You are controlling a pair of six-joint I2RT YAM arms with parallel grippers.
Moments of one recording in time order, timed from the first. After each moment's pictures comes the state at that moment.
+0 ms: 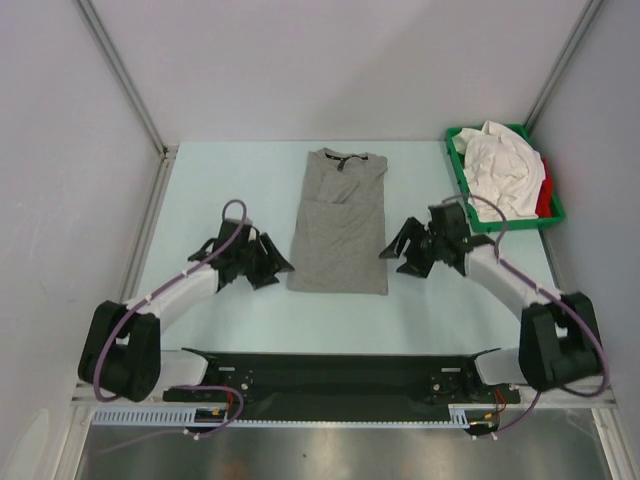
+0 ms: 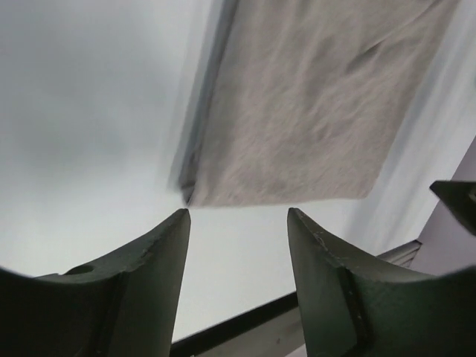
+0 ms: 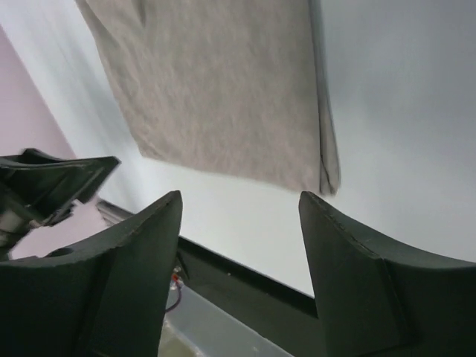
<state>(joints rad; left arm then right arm) -0.31 1.35 0.78 -0.32 0.27 -0.81 0.25 1.46 0.96 -0.44 -0.37 0.75</state>
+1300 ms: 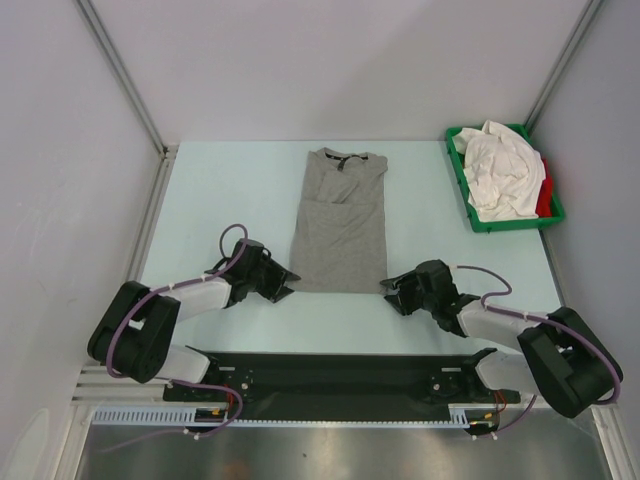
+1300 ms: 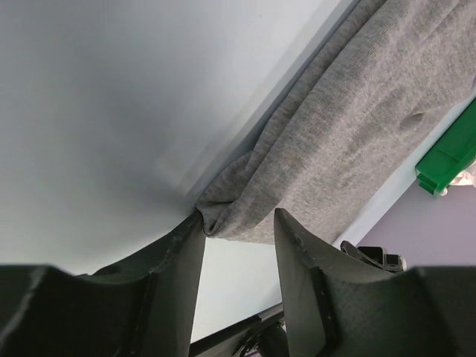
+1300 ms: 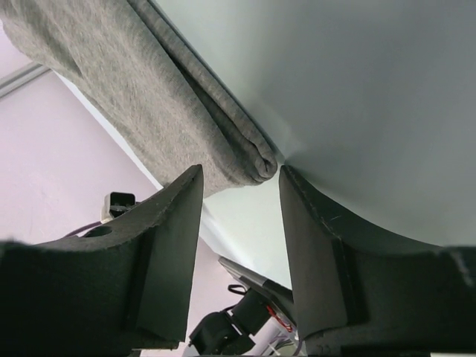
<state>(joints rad) -0.42 1.40 0.48 0.01 0.18 -1.36 0.53 1.23 0.29 0.18 0.00 1.63</state>
